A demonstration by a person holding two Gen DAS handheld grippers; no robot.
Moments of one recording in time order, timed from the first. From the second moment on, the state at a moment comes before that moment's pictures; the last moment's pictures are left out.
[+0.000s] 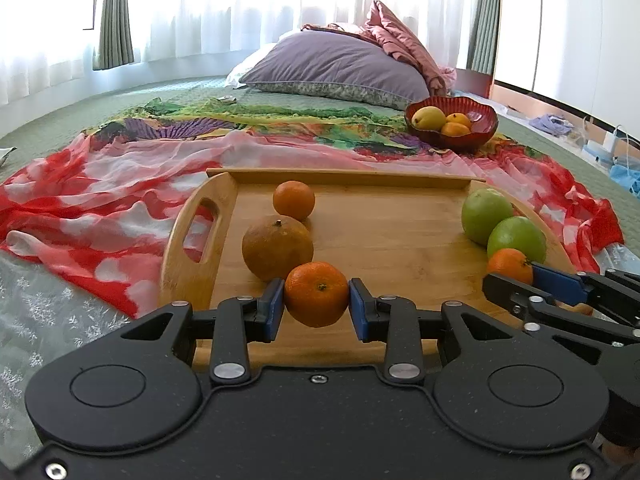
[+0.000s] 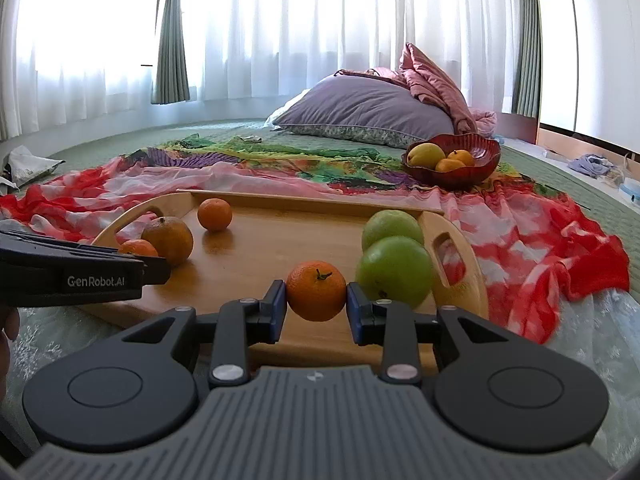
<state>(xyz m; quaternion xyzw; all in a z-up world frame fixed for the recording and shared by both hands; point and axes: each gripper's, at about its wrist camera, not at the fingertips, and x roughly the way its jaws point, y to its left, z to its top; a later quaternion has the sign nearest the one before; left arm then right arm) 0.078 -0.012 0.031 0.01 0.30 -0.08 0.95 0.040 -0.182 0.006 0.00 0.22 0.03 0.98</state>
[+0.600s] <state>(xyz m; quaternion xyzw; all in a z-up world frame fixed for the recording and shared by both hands) 0.172 -0.032 0.053 0.01 0.32 -0.12 0.94 0.102 -0.178 0.015 -0.01 0.23 0.04 0.97</state>
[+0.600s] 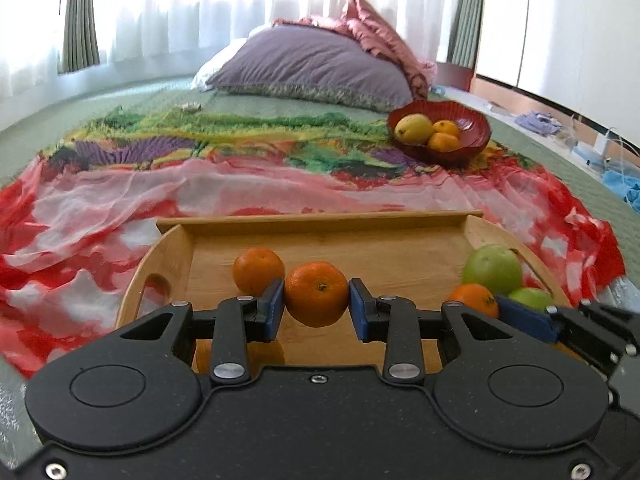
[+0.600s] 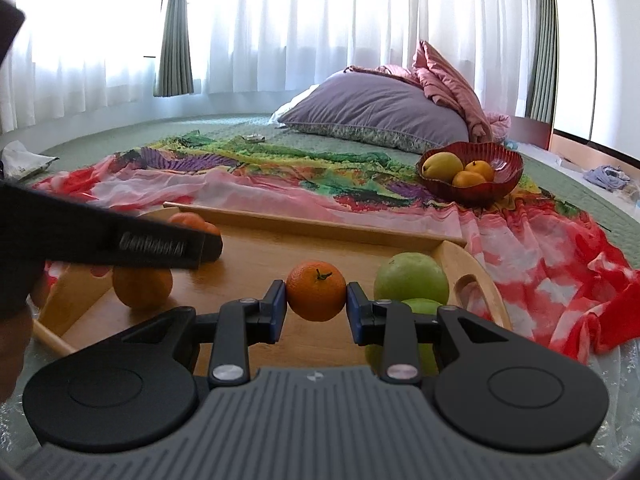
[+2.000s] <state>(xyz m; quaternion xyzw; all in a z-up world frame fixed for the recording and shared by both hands) 0.205 -0.056 0.023 0.07 0.38 -0.15 0.91 0.113 -0.170 -0.006 -0.03 0.26 0.06 0.96</state>
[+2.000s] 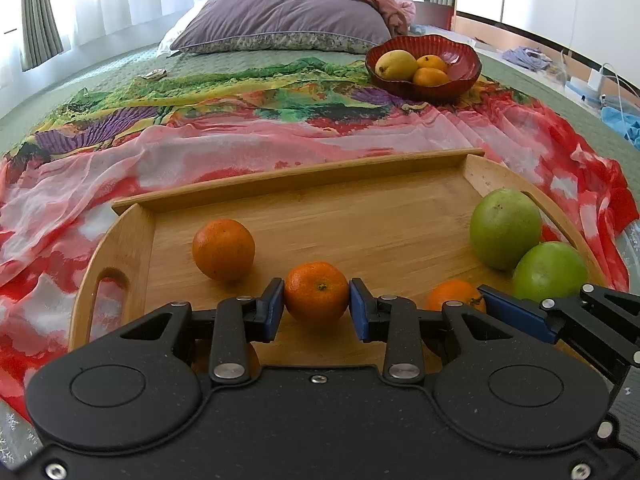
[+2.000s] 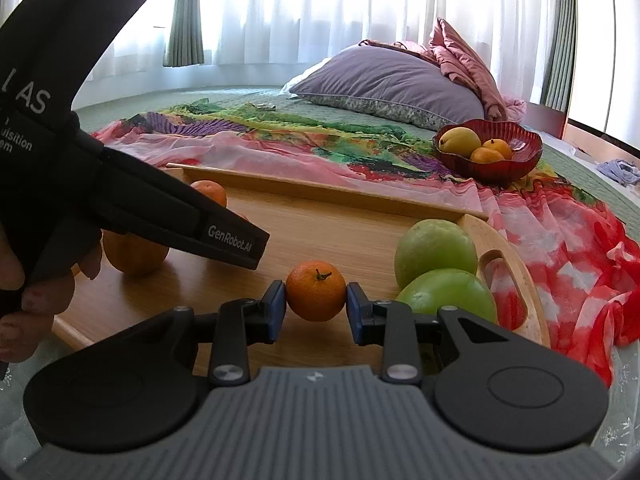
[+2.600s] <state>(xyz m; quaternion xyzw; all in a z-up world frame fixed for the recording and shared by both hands) 0.184 -0.042 0.042 0.07 0.35 -0.15 0.92 0.115 -0.172 -0.009 -0.01 0.28 0.08 0.96</state>
